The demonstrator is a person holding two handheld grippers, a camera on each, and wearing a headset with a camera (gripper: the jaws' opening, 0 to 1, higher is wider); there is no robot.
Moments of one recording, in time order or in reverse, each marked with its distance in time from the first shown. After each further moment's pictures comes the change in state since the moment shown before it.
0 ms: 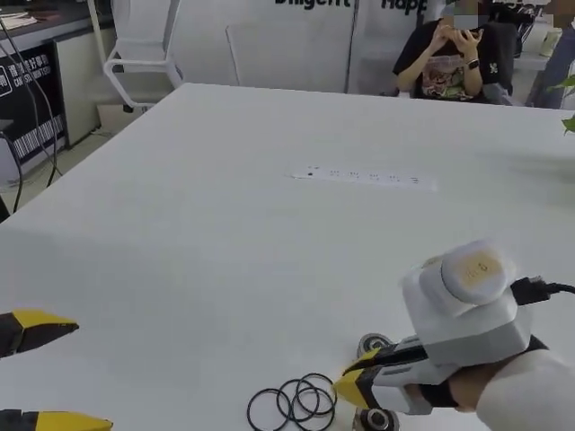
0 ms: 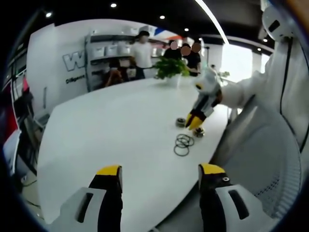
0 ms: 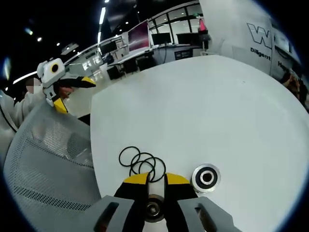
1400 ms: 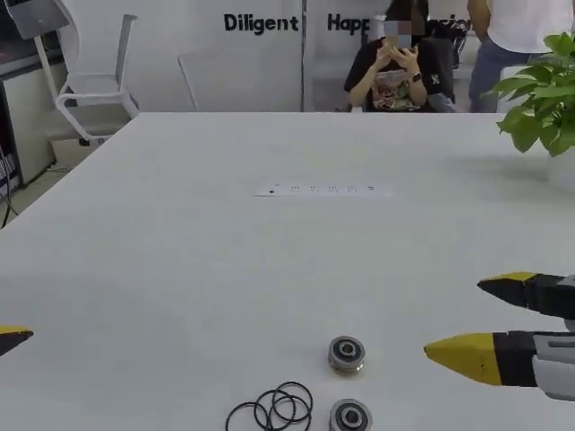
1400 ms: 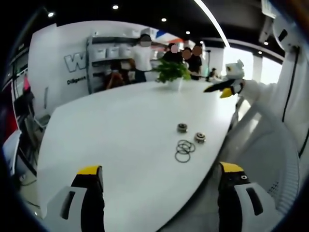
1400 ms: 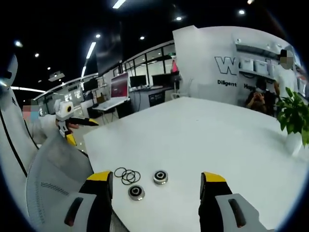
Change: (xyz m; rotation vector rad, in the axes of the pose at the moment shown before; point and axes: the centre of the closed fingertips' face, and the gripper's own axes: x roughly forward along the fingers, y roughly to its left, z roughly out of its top) left arm 0.002 0.002 0.013 -0.019 -0.034 0.013; right arm -0.161 -0.010 0.011 0.038 -0.400 -0.242
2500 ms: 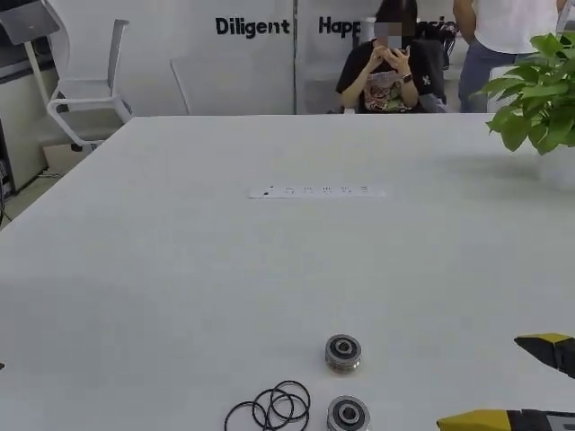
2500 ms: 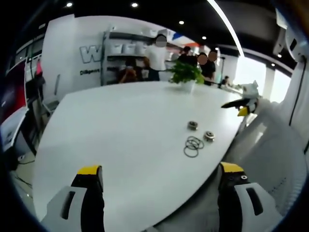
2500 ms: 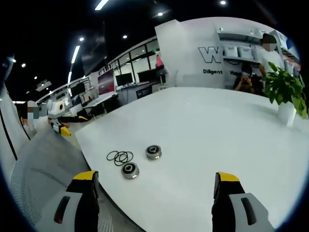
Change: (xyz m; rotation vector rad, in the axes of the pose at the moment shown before) left arm -0.004 0.016 -0.030 -0.123 -0.006 0.068; right arm -0.001 -0.008 -0.072 0.123 0.047 -0.080
